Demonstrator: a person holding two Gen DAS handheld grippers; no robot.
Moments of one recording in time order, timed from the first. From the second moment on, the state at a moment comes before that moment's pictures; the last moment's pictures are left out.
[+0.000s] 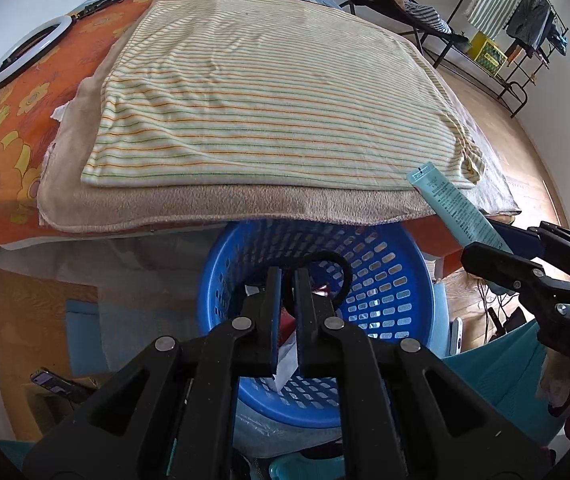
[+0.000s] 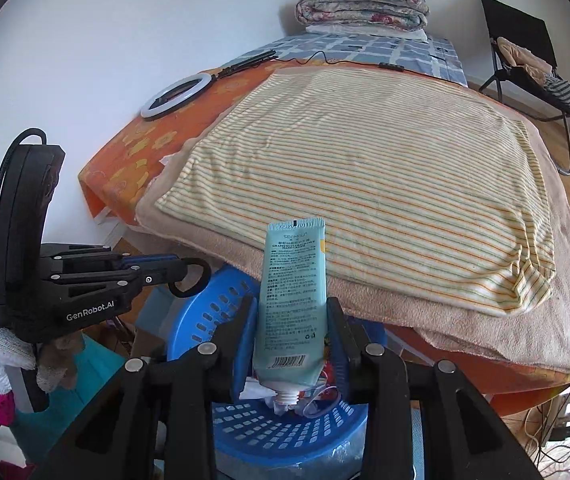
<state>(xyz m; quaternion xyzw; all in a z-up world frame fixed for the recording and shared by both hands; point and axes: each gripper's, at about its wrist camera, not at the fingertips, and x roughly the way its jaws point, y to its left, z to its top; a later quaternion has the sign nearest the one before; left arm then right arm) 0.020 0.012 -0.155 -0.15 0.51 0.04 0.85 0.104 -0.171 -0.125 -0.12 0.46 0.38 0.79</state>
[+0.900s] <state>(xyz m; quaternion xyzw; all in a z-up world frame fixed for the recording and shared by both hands) 0.017 -0.014 -0.202 -0.14 0.56 0.03 0.82 0.087 -0.177 -0.190 -0.12 0.53 0.36 0.76</state>
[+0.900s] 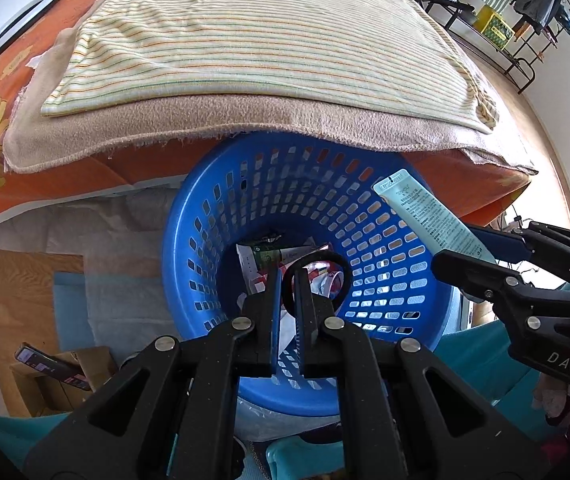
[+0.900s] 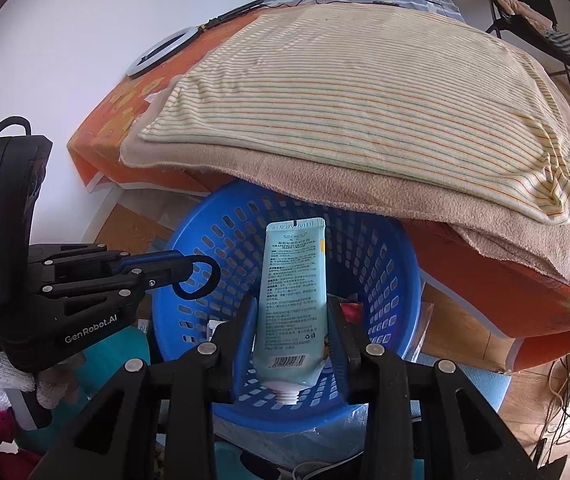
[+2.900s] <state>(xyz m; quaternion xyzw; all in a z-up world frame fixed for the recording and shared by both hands) 0.014 -0.006 -0.109 -0.12 0.47 0.06 0.87 0.121 -0.212 -0.126 -0.06 0.49 0.30 0.82</state>
